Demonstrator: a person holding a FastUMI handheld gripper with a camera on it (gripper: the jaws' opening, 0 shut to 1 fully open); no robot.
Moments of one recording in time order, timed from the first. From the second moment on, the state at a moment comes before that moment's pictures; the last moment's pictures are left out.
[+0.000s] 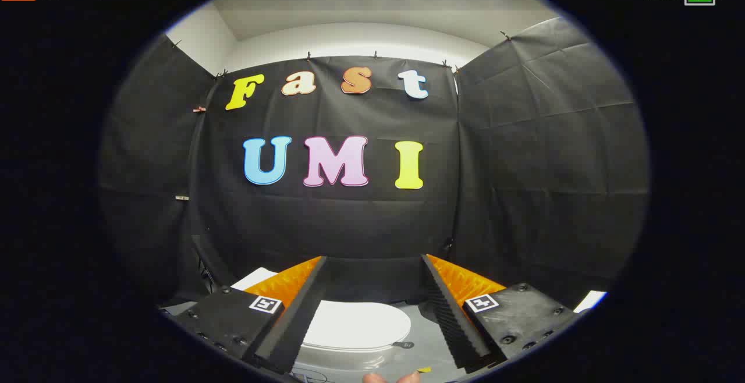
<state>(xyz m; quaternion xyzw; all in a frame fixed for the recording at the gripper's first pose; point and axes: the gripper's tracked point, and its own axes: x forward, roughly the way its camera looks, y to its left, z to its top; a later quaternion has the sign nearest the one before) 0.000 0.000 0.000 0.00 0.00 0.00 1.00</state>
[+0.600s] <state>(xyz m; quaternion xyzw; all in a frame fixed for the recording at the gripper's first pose) -0.001 0.005 -0.002 0.00 0.01 0.01 1.00</state>
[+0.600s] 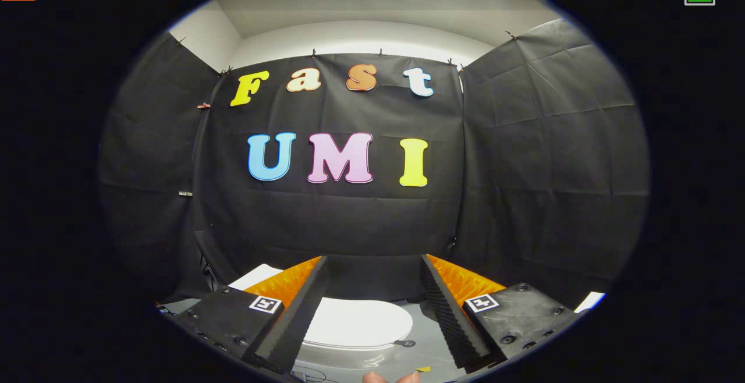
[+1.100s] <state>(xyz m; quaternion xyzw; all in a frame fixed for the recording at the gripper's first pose) 0.003 0.007 -0.006 0.00 0.01 0.01 1.00</state>
